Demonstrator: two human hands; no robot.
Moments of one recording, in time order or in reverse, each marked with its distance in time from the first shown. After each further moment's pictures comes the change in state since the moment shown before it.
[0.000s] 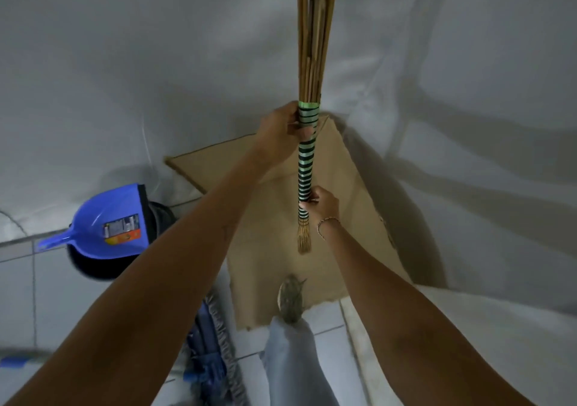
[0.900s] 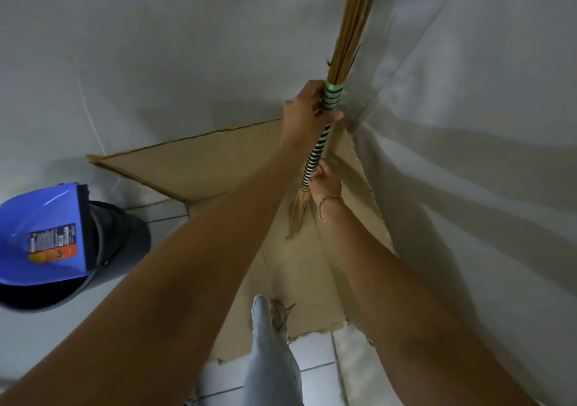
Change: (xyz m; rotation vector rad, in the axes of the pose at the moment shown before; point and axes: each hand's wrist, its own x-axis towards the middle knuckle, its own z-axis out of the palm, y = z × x) left_hand 0.152 -0.119 0.094 -0.104 0.246 -0.020; right_hand 0.191 0.047 0.033 0.206 0.026 0.098
